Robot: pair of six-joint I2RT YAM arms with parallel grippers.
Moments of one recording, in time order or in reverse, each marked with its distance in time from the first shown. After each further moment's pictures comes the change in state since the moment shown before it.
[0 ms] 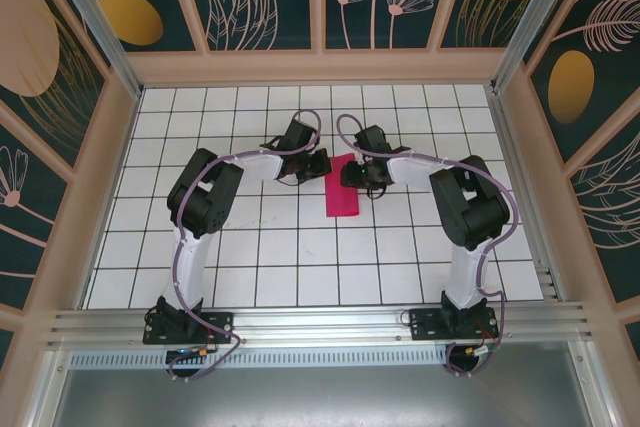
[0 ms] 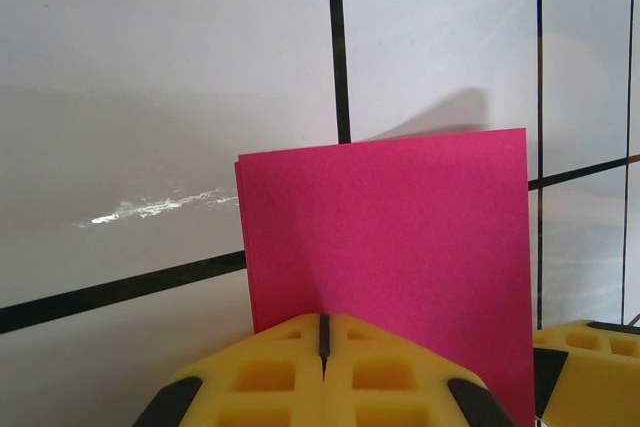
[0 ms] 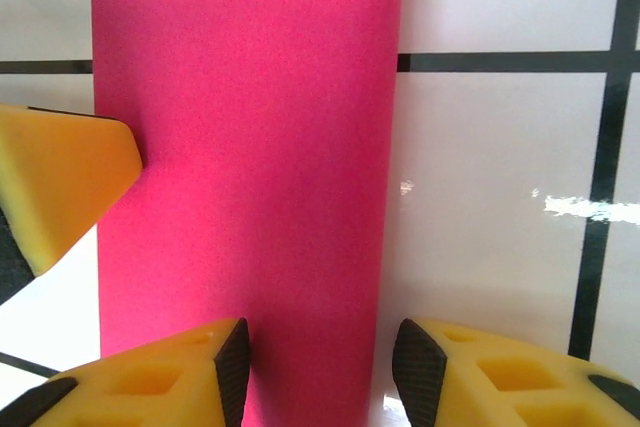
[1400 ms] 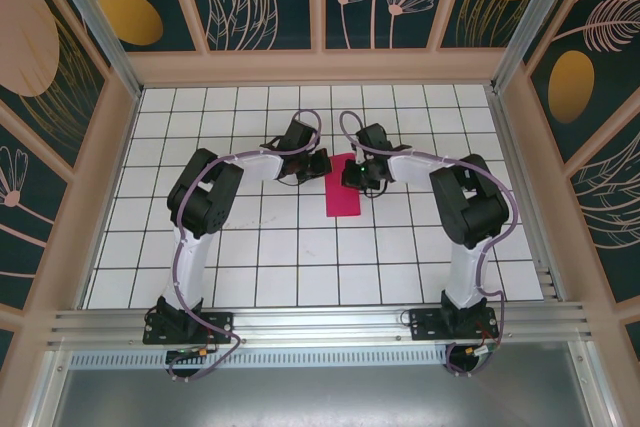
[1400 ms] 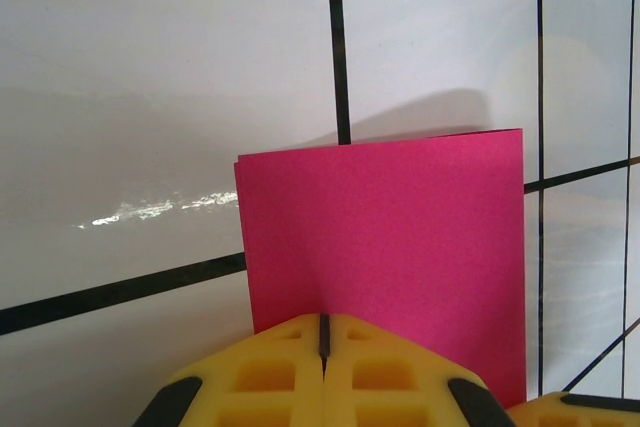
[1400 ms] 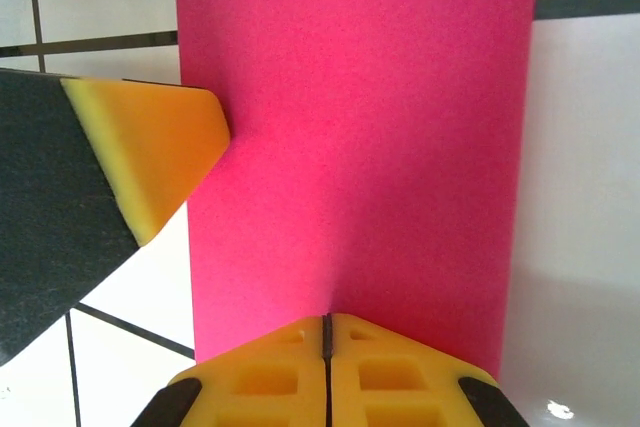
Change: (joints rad) left arm -0.002 0.000 0.000 0.000 -0.007 0.000; right arm -0.021 0.004 0.016 -0.002 -0.174 0.052
